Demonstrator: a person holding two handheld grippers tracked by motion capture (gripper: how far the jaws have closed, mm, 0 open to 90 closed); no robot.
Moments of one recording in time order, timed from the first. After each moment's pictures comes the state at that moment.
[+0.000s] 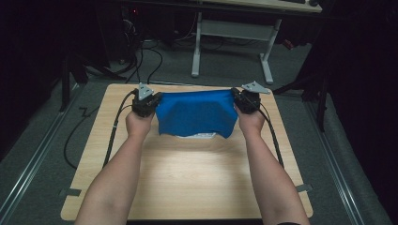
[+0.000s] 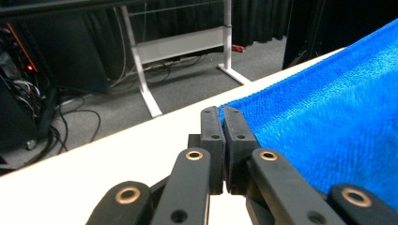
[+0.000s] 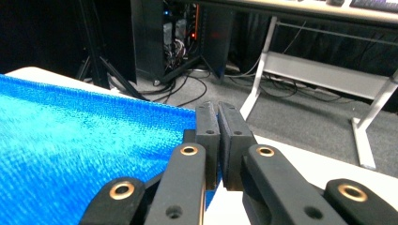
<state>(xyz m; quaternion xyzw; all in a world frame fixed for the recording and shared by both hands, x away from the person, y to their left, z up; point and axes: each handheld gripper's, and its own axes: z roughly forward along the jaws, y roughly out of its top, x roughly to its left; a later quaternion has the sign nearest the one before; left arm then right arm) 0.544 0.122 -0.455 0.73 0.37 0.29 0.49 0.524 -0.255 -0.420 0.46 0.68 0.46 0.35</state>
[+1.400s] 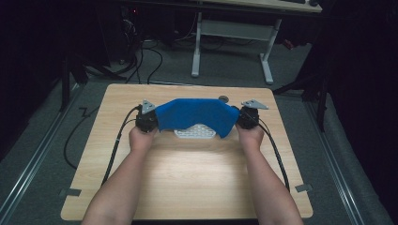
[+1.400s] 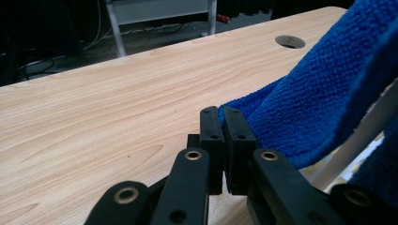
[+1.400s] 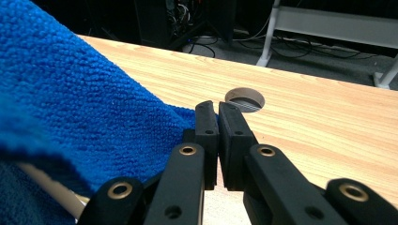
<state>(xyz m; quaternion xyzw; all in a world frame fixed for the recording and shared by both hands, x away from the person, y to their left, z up) 0.523 0.117 -0.501 0.75 0.39 0.23 0.47 0.506 -0.265 -0.479 0.50 0.69 0.43 0.30</state>
